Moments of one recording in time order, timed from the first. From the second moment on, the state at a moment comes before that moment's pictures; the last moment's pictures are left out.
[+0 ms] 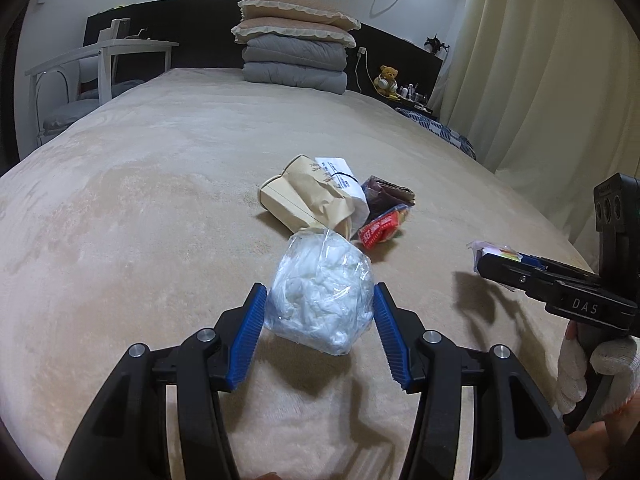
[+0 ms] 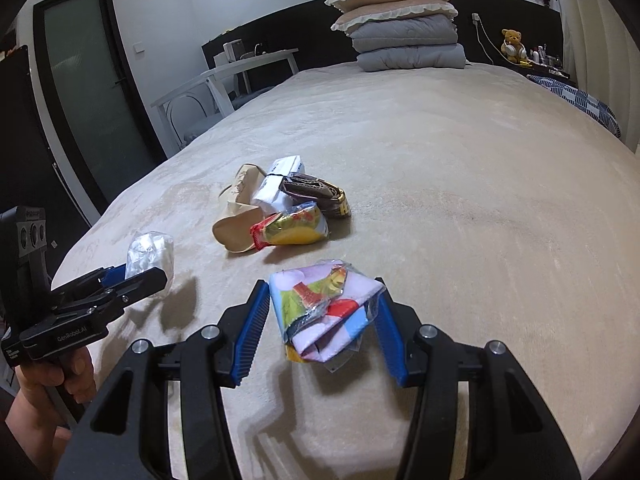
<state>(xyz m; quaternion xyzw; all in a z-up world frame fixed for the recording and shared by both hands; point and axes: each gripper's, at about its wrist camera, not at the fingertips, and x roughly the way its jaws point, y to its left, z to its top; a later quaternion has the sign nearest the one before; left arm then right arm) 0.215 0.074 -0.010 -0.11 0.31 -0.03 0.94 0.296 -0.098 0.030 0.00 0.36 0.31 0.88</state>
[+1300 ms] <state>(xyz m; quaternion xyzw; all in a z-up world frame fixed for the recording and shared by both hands) 0.038 -0.025 -0.018 -0.11 0.31 -0.08 0.94 0.089 -0.167 0.028 0.04 0.36 0.33 0.87</state>
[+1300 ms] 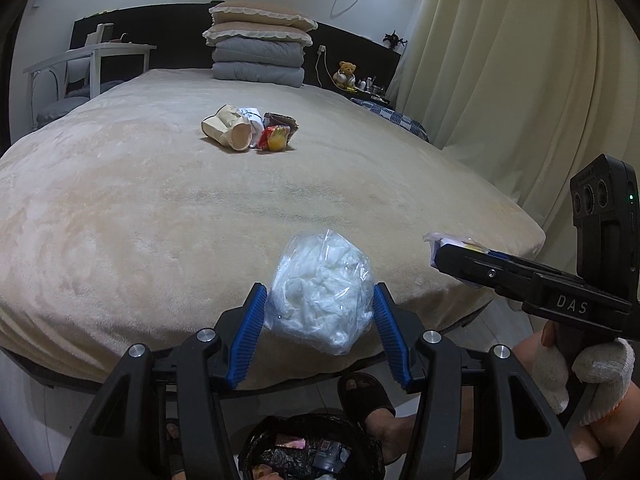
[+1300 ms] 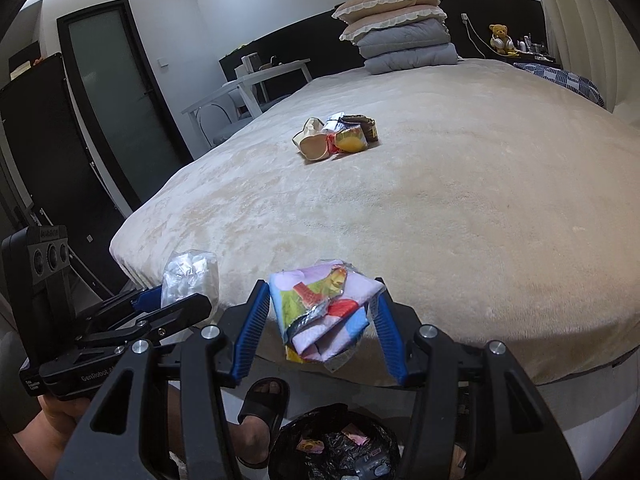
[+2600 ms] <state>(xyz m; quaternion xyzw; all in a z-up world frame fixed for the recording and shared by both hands) 0.015 -0.058 -0.139 -0.08 0.57 -0.07 0.82 0.045 -0.158 -0.067 0.00 0.54 0.33 0.77</state>
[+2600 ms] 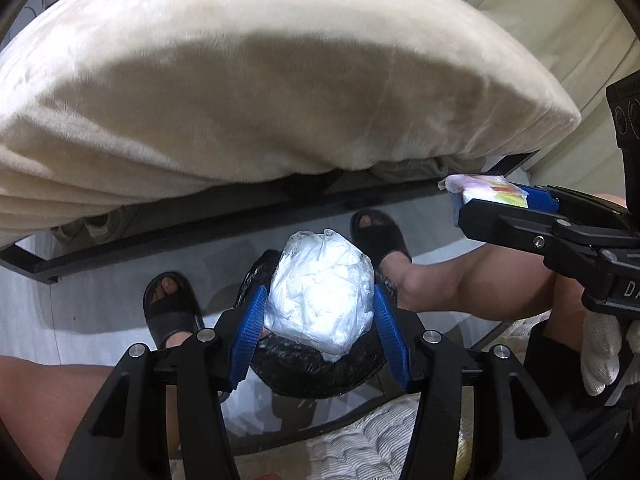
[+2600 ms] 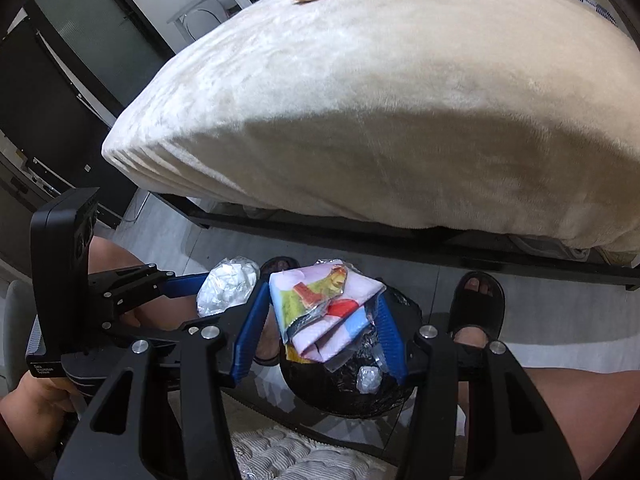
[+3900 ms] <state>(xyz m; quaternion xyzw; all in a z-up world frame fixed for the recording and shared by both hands) 0.025 -0.063 -0.195 -0.08 0.67 -0.07 0.73 0.078 -0.149 -0.146 0.04 0.68 0.27 0.68</state>
